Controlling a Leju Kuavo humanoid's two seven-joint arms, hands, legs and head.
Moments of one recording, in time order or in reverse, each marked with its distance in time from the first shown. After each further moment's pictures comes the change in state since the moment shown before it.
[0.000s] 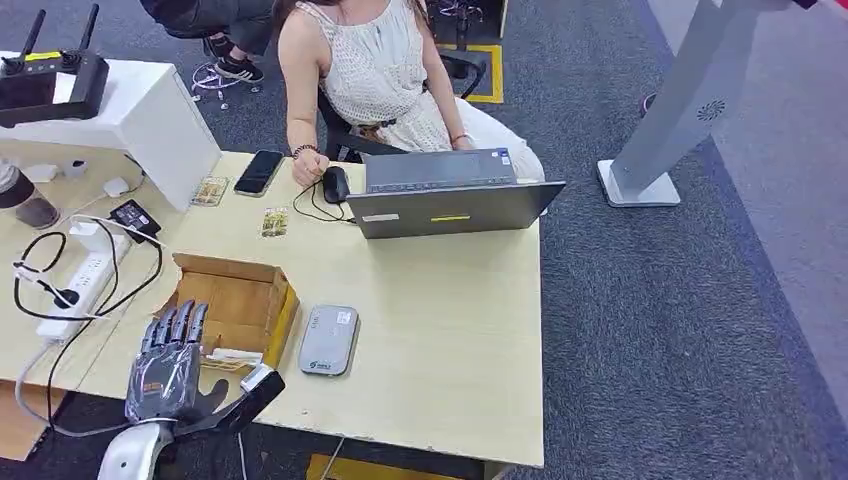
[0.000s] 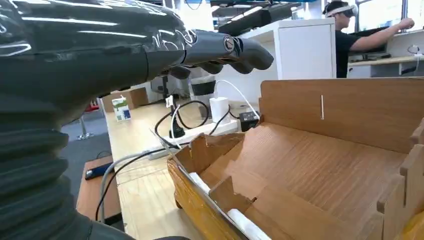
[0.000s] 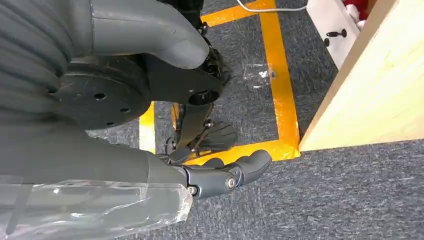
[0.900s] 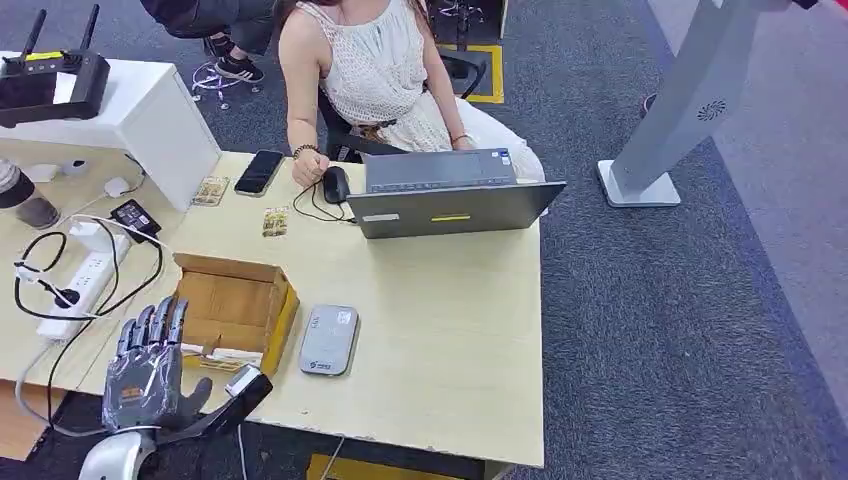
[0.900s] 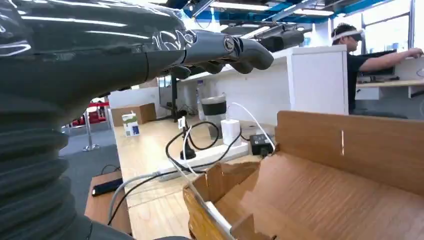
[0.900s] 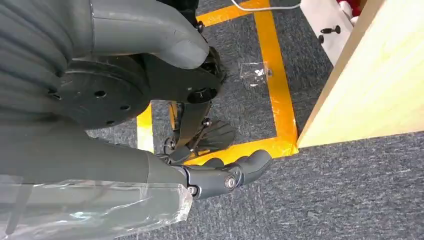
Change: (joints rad) left arm 0.048 0.039 -0.002 -0.093 -0.016 0.015 0.039; right arm 0.006 0.000 0.000 0.000 -0.027 -0.006 -0.012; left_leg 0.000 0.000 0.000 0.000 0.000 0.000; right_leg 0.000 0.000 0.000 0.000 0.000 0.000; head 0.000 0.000
